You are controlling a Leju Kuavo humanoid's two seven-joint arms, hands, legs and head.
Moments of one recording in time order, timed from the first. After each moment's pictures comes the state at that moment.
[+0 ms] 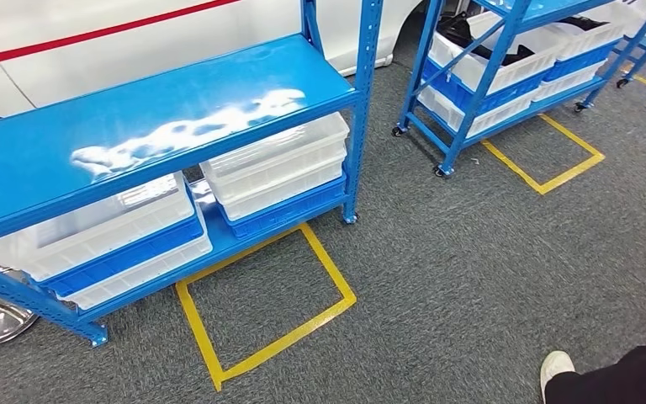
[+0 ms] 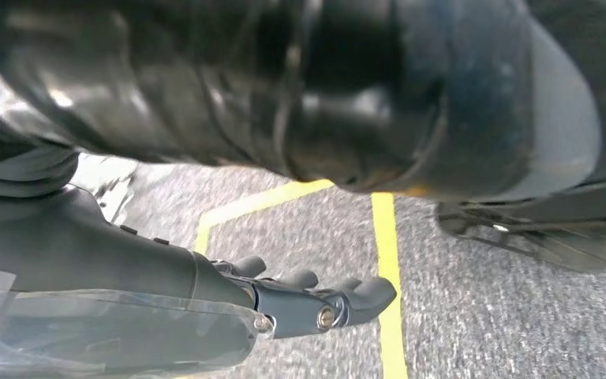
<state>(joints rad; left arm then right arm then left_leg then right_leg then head) -0.06 -0.35 1.45 -0.62 -0.45 0.07 -0.12 -0.02 0.08 0.04 -0.19 0.15 0.02 0.08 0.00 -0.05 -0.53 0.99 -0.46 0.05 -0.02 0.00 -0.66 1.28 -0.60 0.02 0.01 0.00</state>
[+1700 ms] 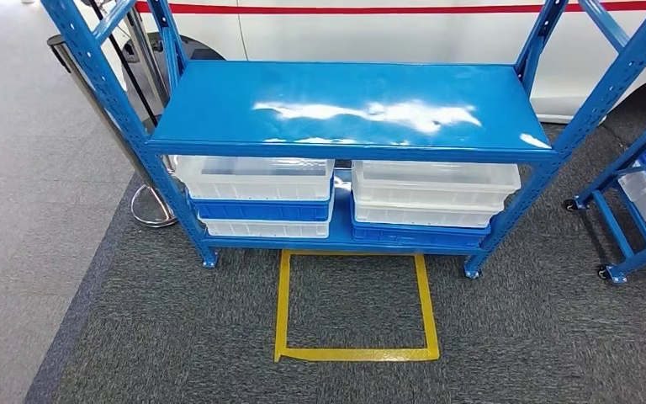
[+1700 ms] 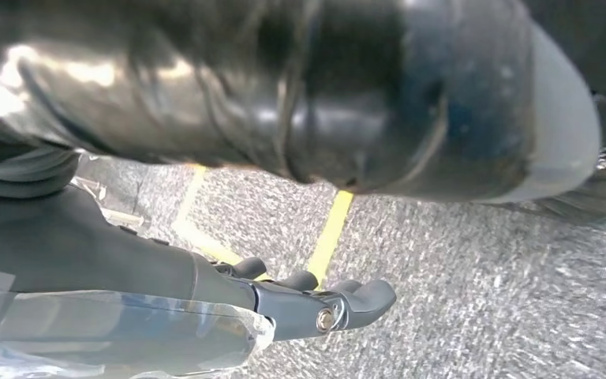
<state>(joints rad) -0.05 -0.35 1.39 -0.62 -0.26 0.15 -0.14 -0.02 0.08 0.04 -0.19 0.12 -0.02 0.08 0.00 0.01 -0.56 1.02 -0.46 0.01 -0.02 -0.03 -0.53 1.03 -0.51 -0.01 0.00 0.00</state>
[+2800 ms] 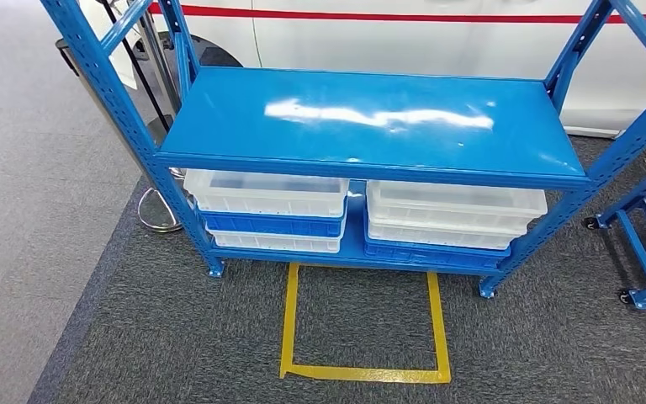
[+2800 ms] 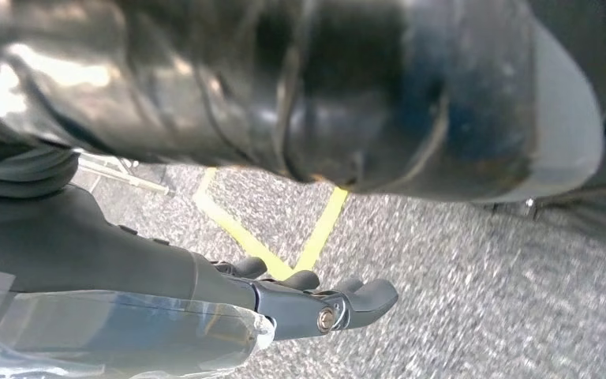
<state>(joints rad) -0.06 -0.35 1.31 -0.62 -0.20 0.15 -0.02 -0.03 0.09 0.09 -0.20 0.18 -0.04 0.14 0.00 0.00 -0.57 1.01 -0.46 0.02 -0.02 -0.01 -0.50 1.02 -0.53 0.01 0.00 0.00</state>
